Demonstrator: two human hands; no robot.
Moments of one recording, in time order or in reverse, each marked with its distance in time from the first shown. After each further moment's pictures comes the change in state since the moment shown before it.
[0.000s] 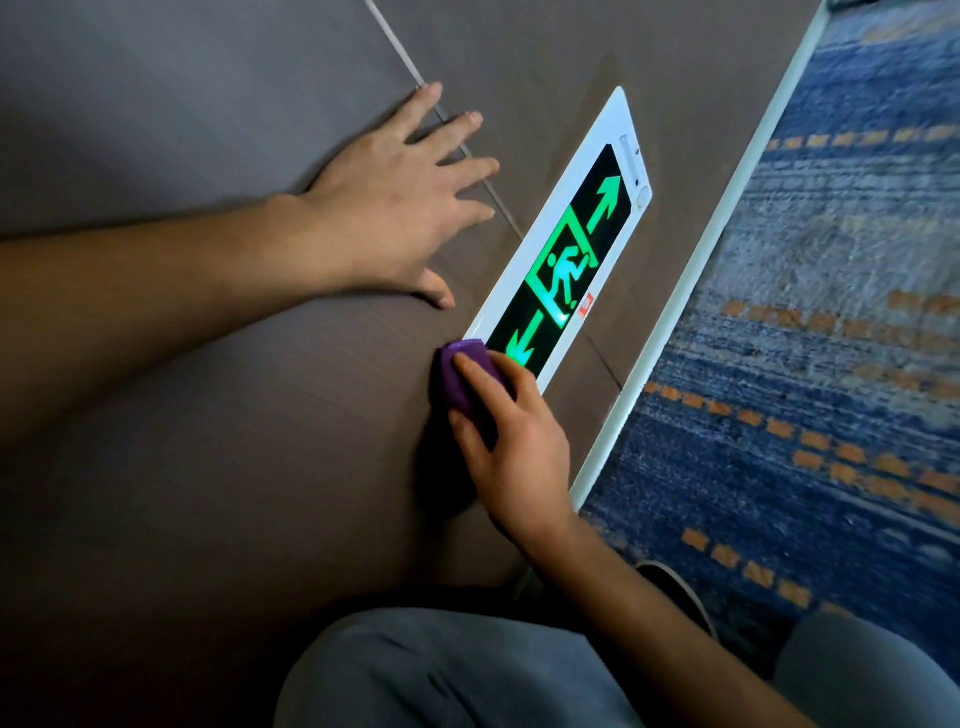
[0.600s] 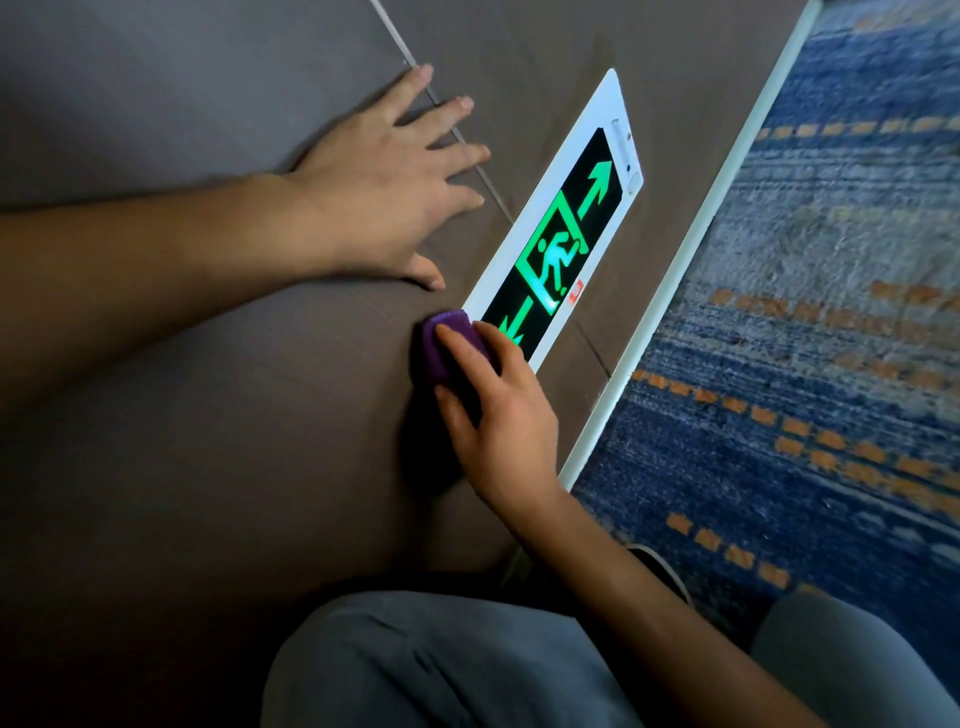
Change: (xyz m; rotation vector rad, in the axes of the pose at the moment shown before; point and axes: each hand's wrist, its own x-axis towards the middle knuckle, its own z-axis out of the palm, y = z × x) left_hand -0.003 0.004 -0.009 -0.008 -0.026 0.010; right_hand 0.006 -0.007 -0.006 -0.041 0.006 -0.060
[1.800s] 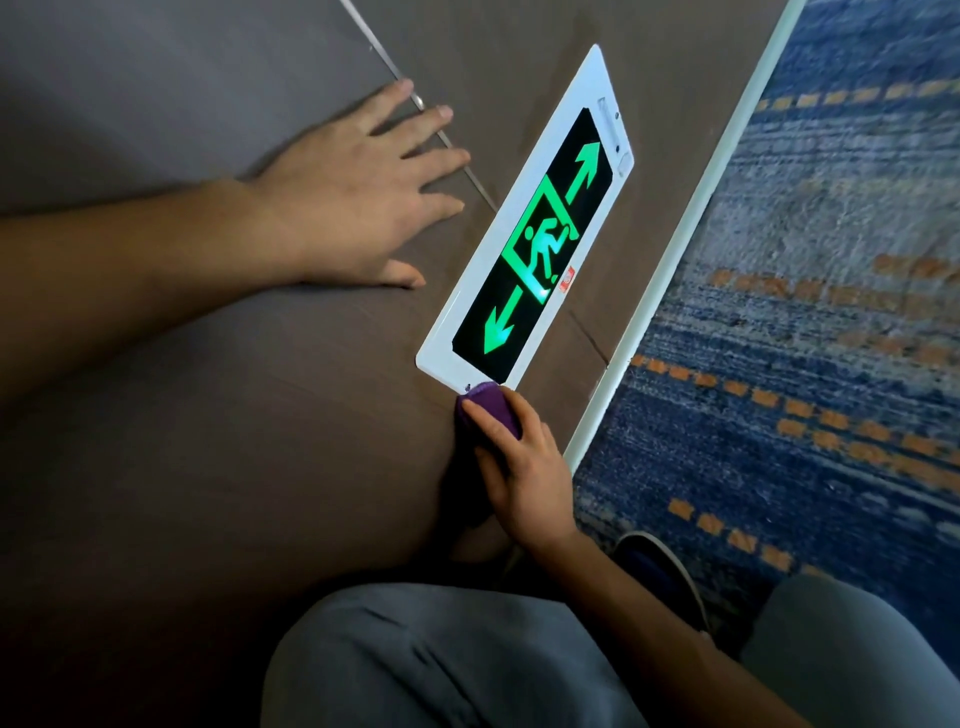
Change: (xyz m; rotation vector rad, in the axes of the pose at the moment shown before) left_hand -0.004 0.005 0.000 0.062 0.009 0.069; right_hand -0.061 0.073 0.025 -0.026 -0.157 0.083
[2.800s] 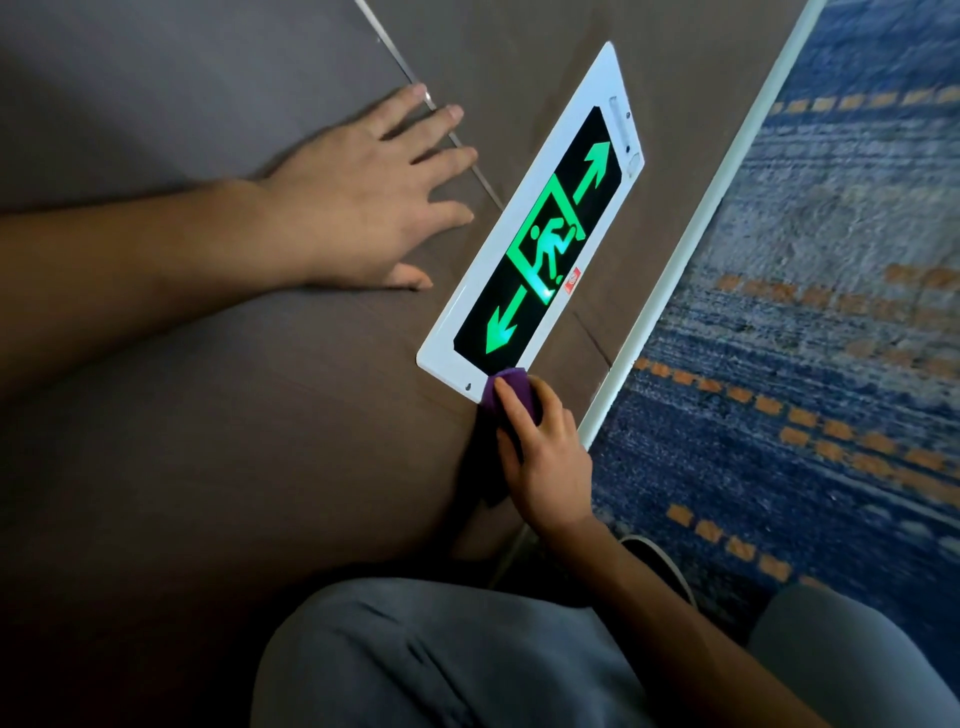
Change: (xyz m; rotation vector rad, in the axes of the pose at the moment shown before) left_hand 0.002 0.004 0.006 0.053 0.010 0.030; right_hand 0.014 0.024 -0.003 -0.191 0.057 -0.004
